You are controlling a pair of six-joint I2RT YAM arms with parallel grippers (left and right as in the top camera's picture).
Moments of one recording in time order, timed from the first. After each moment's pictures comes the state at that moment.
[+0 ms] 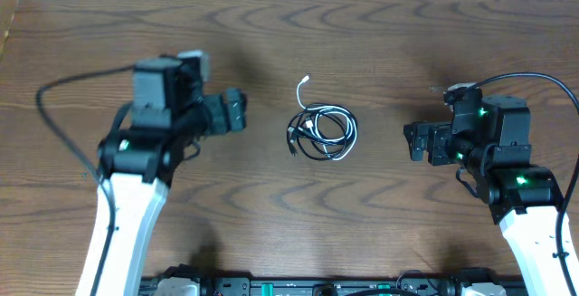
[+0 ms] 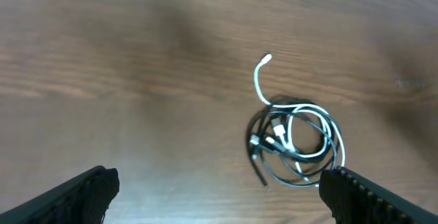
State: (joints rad) left arm -0.13 1.22 1.18 -0.81 0.18 -0.24; right arm 0.06 1.05 0.81 -0.60 -0.22 0.06
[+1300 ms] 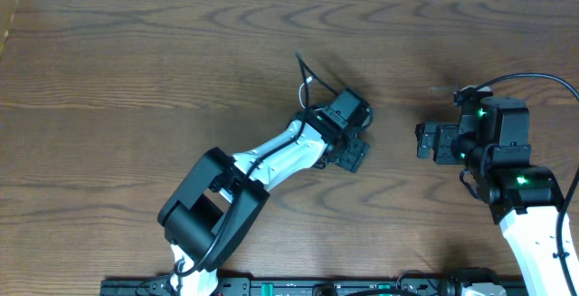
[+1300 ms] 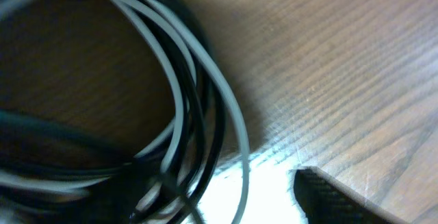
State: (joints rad) left arm -0.75 1.96 1.24 -0.49 0.17 -0.23; right arm 0.06 1.05 0.82 -0.63 -0.07 0.13
